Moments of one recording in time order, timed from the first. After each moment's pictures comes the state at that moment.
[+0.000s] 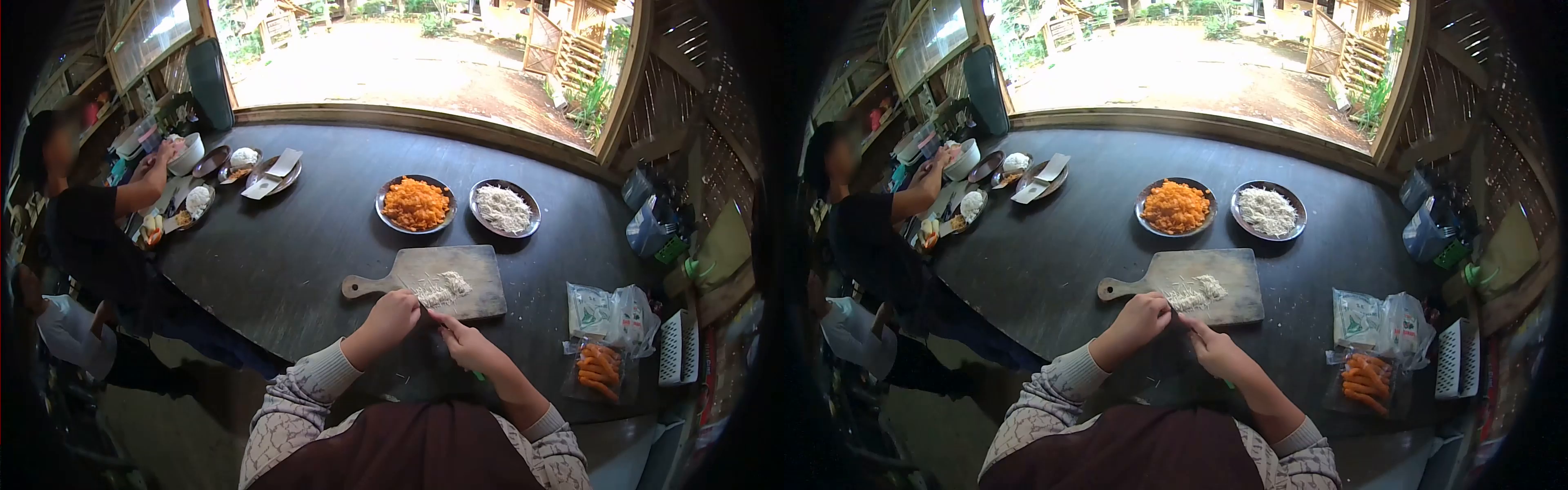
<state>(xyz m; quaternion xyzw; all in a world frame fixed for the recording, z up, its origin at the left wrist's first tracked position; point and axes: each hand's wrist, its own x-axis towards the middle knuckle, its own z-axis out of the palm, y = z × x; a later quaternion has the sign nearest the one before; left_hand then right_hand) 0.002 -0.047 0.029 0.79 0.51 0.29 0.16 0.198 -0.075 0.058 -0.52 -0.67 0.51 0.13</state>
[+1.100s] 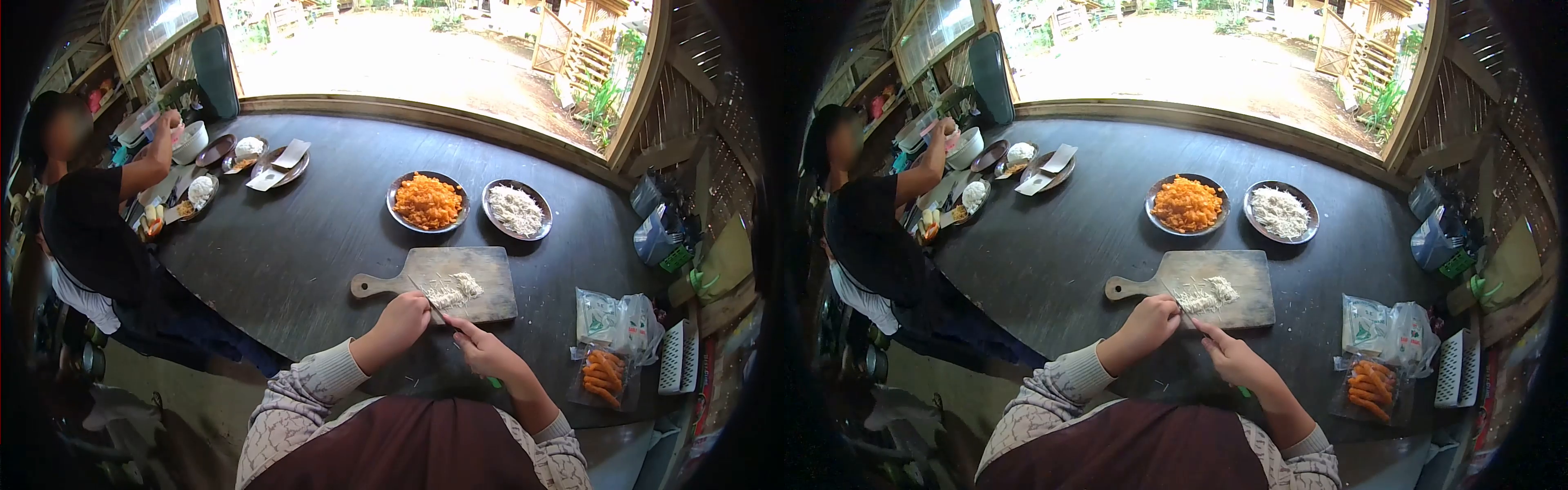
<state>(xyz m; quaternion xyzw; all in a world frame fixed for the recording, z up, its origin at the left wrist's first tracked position) 0.001 -0.049 0.024 0.78 0.51 0.32 0.18 0.203 -0.075 0.063 -0.53 -0.64 0.54 0.10</state>
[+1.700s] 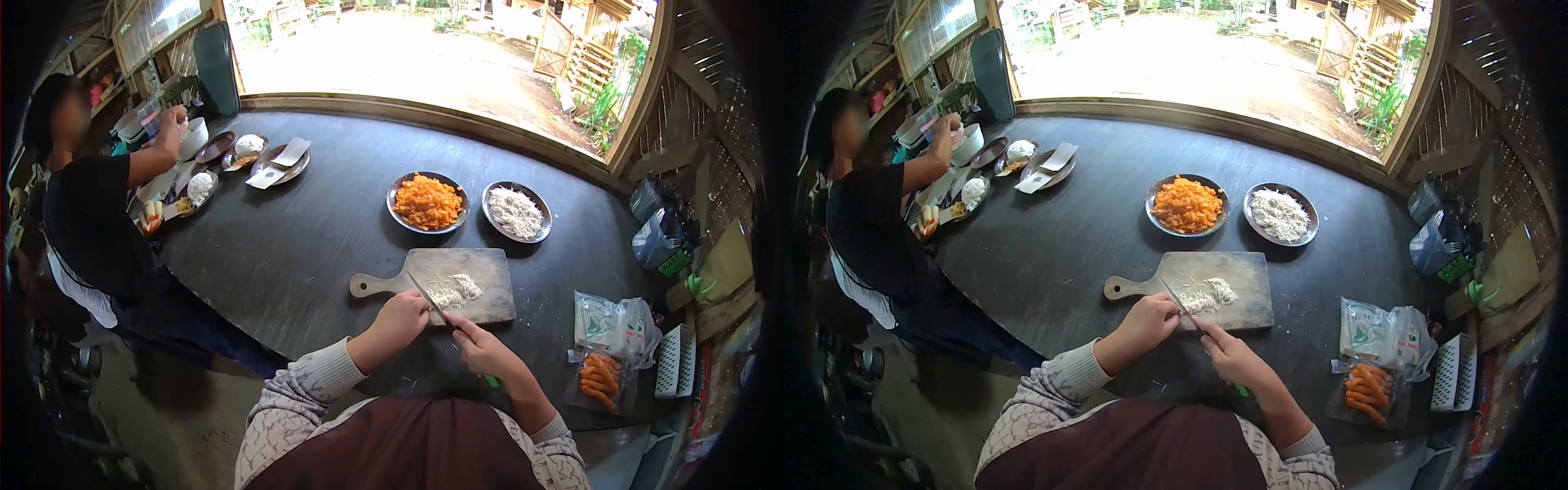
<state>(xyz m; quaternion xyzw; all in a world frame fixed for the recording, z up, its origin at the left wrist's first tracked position) -0.001 -0.048 0.023 0.77 0.51 0.33 0.19 0.205 -0.068 0.052 -0.51 -0.63 0.58 0.13</state>
